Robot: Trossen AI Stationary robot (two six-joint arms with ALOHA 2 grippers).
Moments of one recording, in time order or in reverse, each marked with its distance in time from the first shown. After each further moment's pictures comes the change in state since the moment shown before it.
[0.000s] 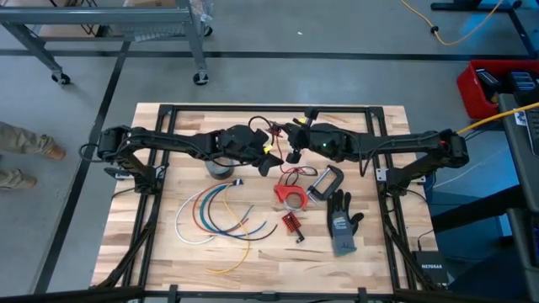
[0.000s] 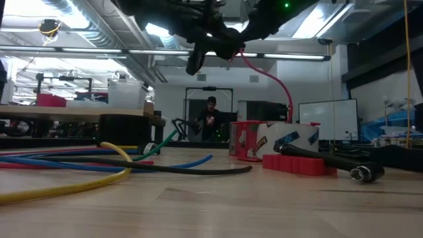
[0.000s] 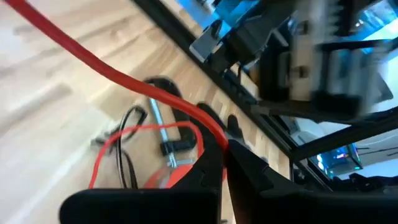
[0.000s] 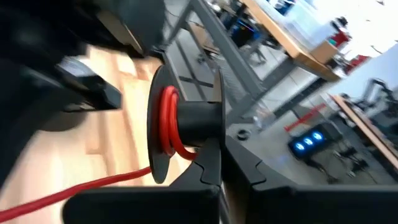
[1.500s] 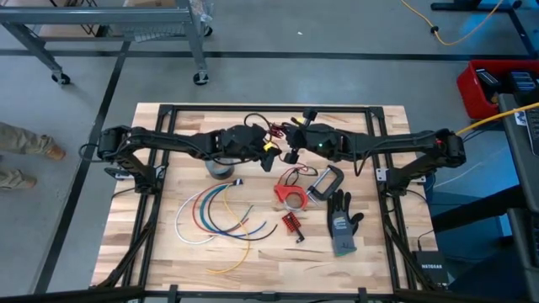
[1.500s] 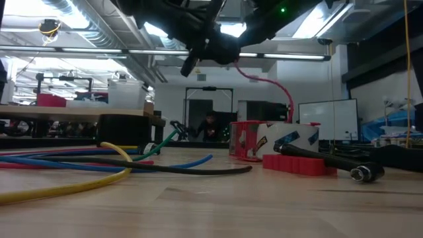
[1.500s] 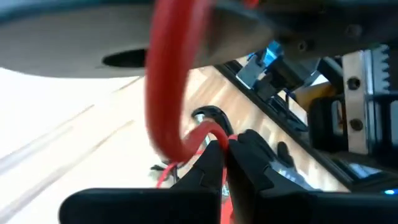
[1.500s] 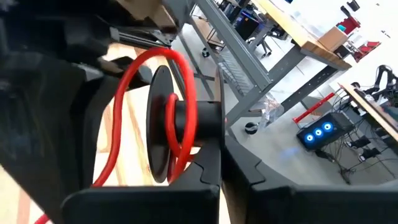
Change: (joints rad) left arm 0.008 -0.002 0.000 -0.021 -0.231 0.099; right arm 0.000 0.027 0.000 -0.003 -0.004 0.069
